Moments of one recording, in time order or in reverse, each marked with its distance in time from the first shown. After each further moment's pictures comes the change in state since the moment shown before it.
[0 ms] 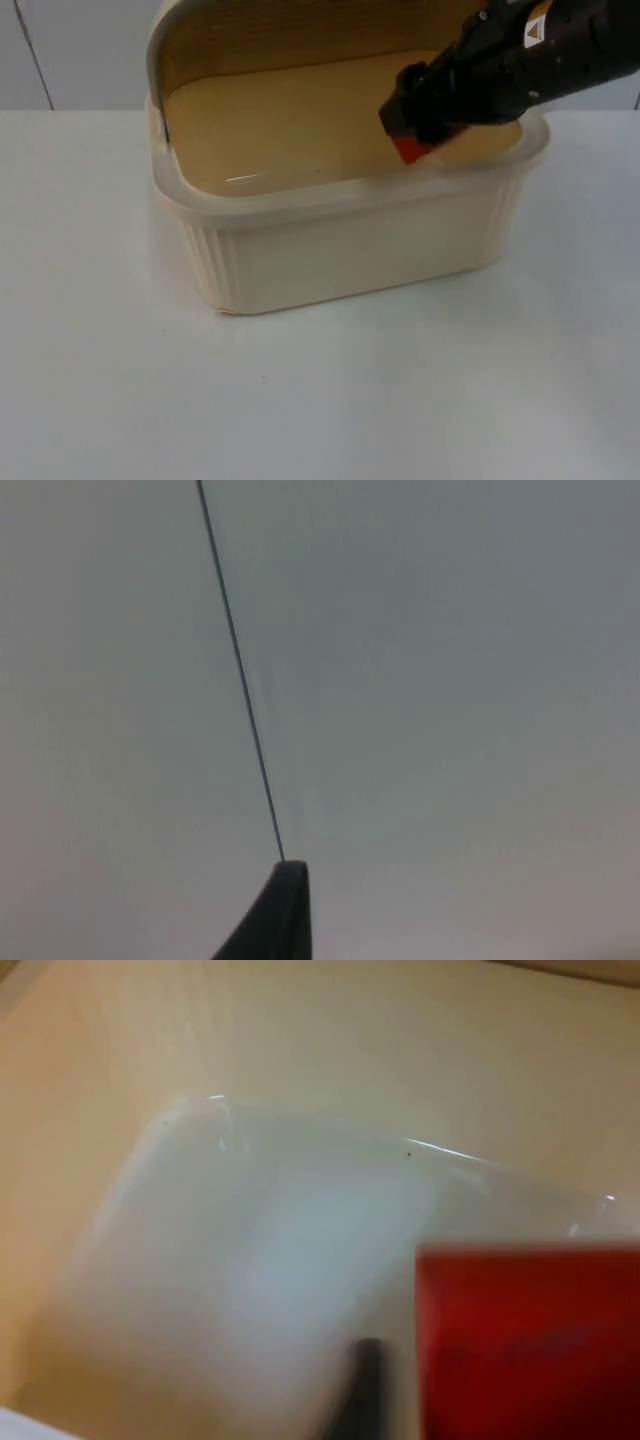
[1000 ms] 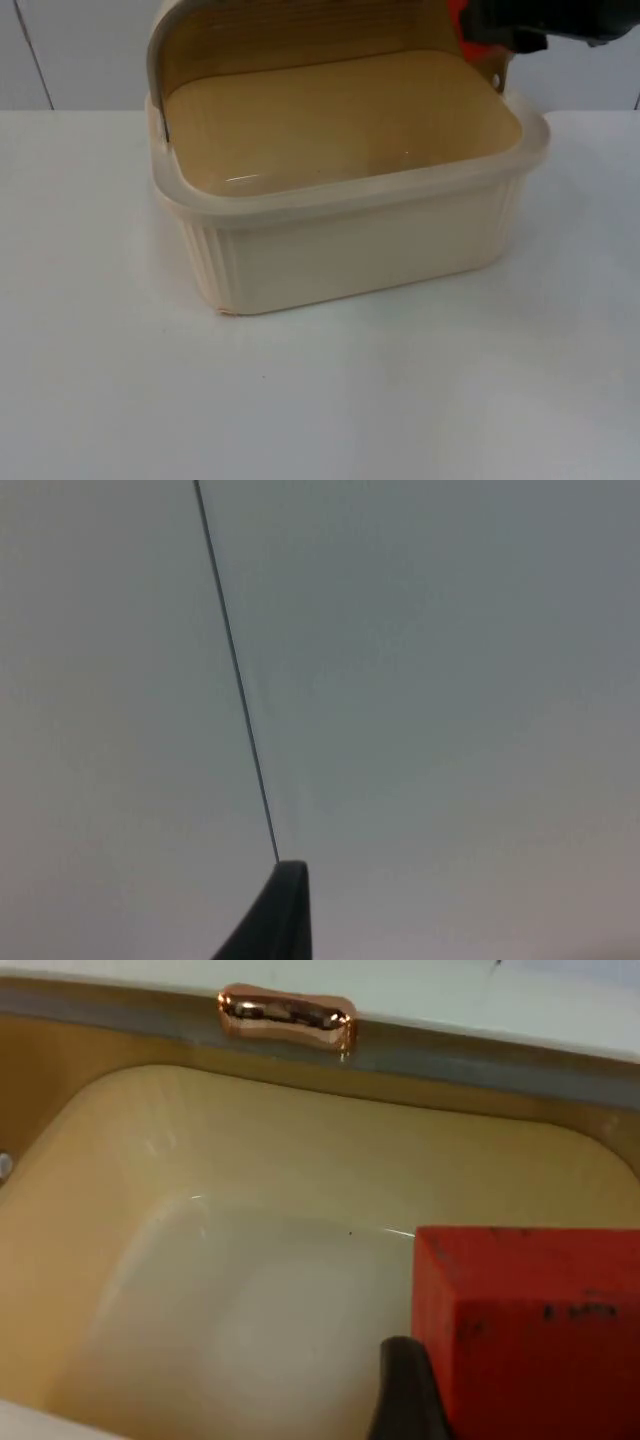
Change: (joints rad) right arm -0.040 -0.259 0.118 0.051 0.016 -0.022; left arm 0.000 0.000 0.000 -0.010 0.000 0.000
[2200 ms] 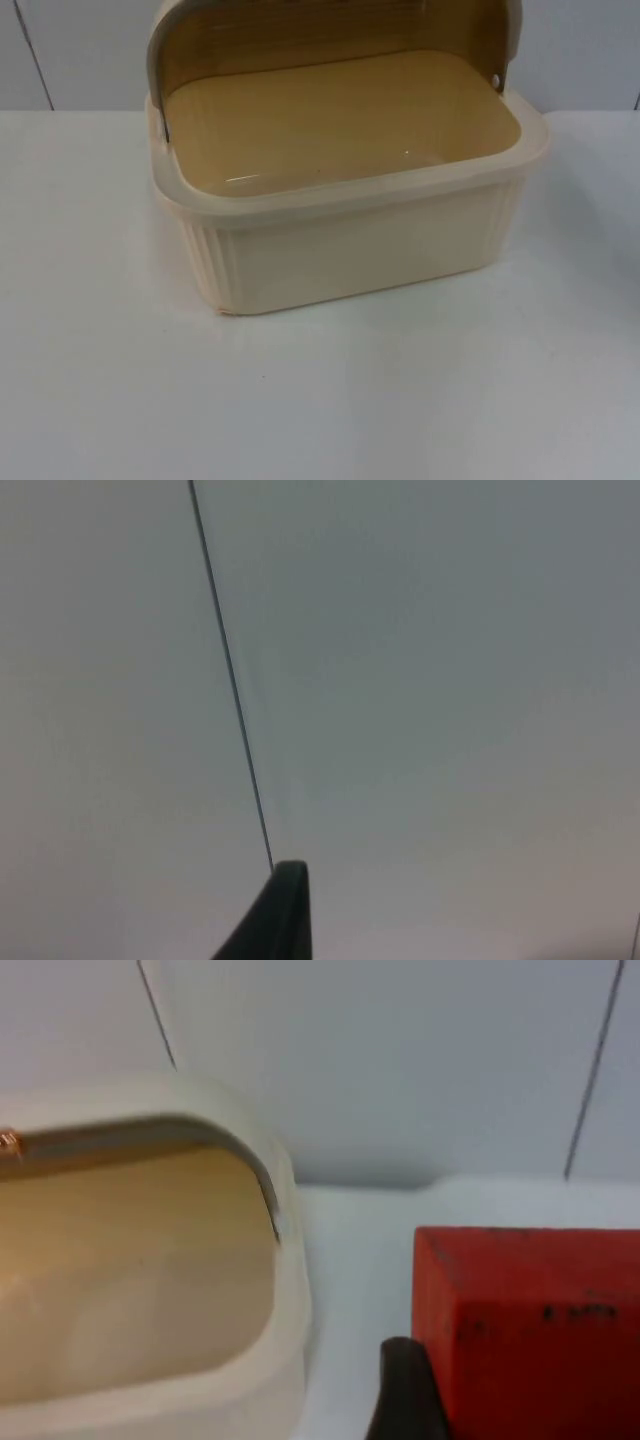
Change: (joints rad) right arm -0.290 -0.675 0.150 -0.007 0.434 0.111; left arm 0.000 0.023 0.000 -0.015 0.000 0.000
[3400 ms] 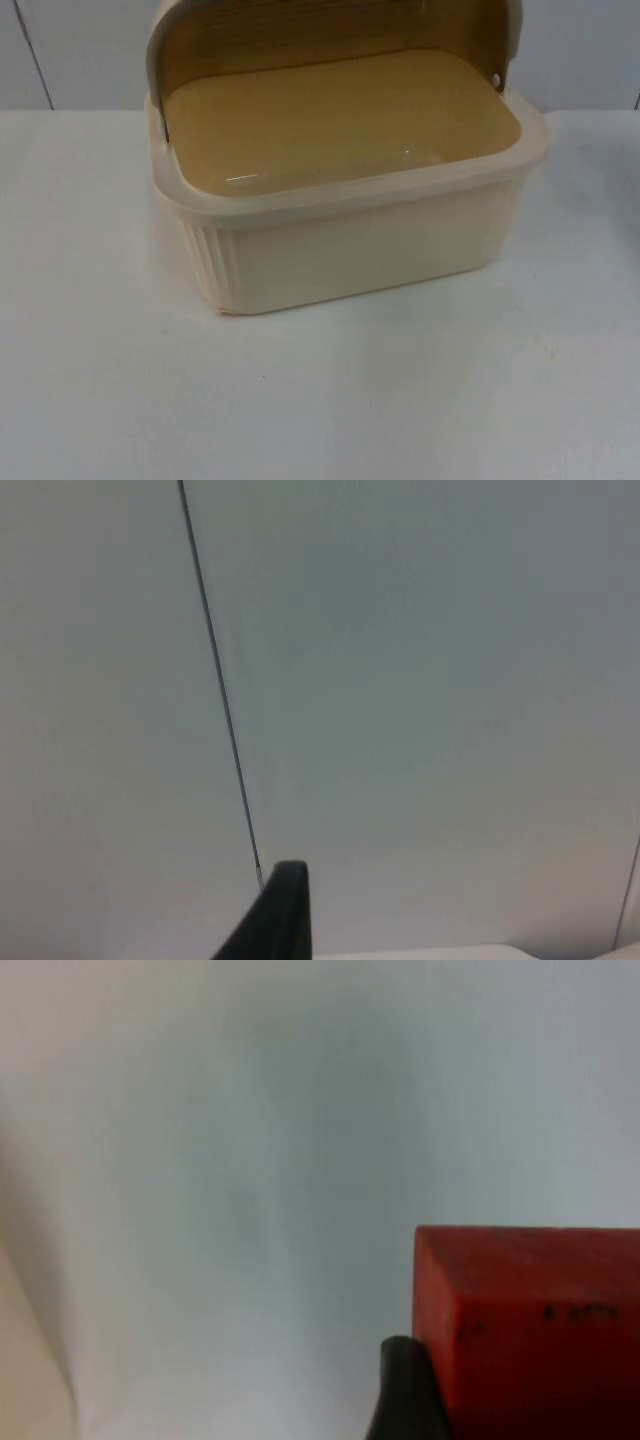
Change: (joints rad) right arm -0.180 0.889 -0.683 -0.079 0.392 0.161; left arm 0.000 0.037 0.000 -0.027 0.000 0.000
